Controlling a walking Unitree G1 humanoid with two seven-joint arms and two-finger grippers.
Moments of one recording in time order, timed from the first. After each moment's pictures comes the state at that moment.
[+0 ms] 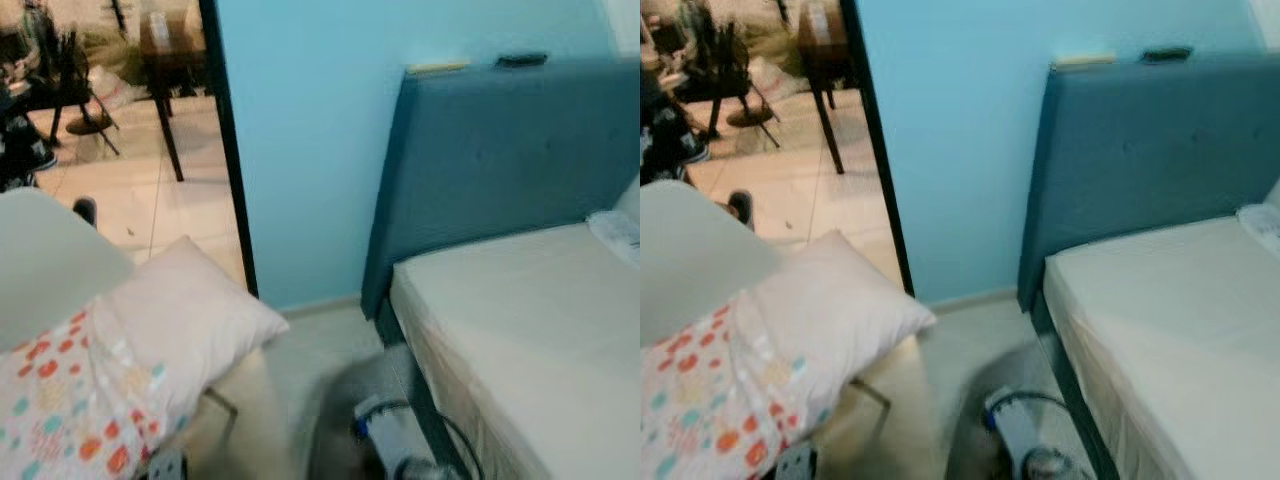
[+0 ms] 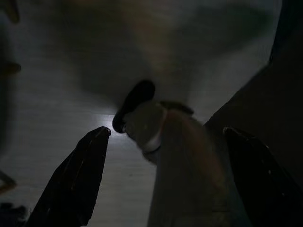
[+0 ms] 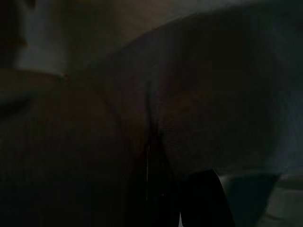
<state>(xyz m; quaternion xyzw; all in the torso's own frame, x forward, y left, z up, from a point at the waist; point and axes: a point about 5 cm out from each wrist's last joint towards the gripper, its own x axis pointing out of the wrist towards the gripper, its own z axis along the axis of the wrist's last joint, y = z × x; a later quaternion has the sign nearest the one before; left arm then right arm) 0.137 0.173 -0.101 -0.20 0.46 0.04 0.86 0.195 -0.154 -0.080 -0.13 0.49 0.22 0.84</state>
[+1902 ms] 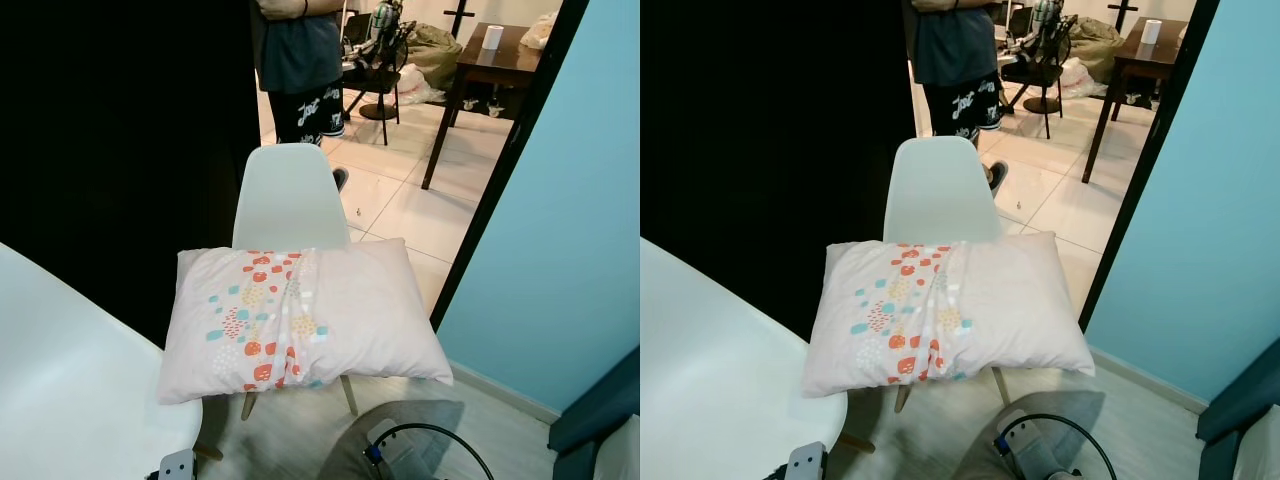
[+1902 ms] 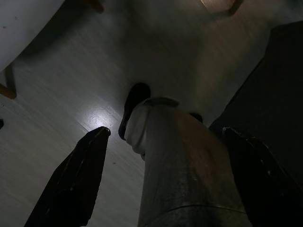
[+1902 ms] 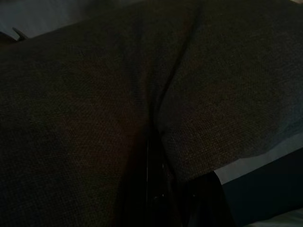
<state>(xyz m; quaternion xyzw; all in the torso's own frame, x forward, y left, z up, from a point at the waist) 0.135 0.166 -0.104 -0.17 0.49 0.03 0.86 0.181 -0.168 -0.087 -0.18 0.51 0.21 0.82</state>
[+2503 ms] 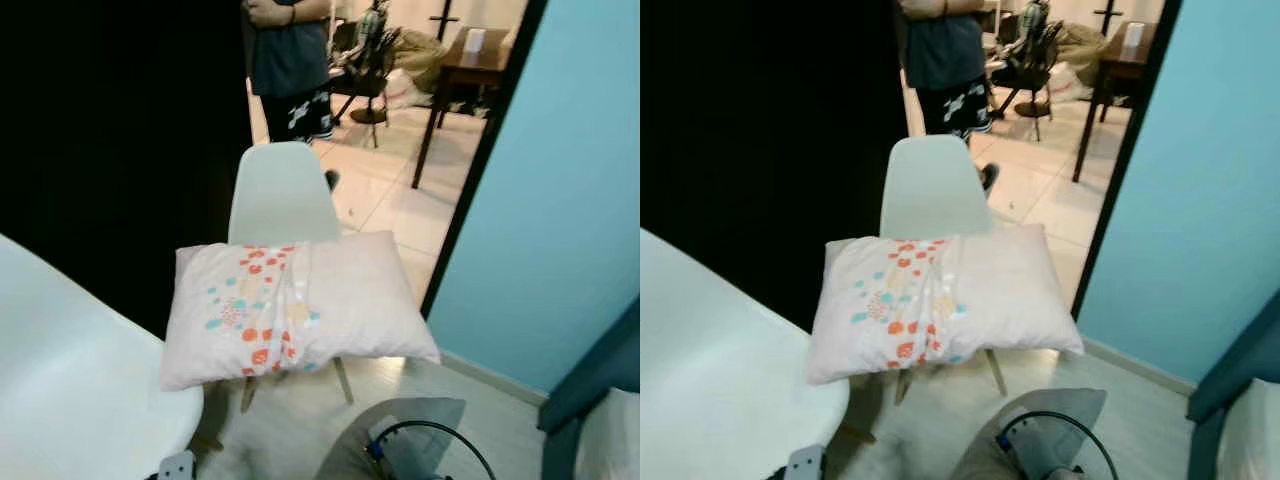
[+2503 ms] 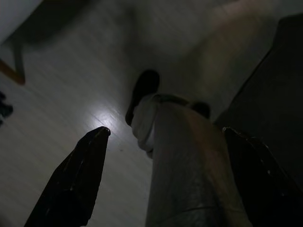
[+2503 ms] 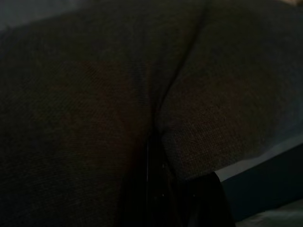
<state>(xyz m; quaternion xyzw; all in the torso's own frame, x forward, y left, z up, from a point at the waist) 0.136 0.166 -0.103 -0.16 0.49 0.03 0.86 0.180 -0.169 -0.088 -0.18 0.51 0.20 0.82</state>
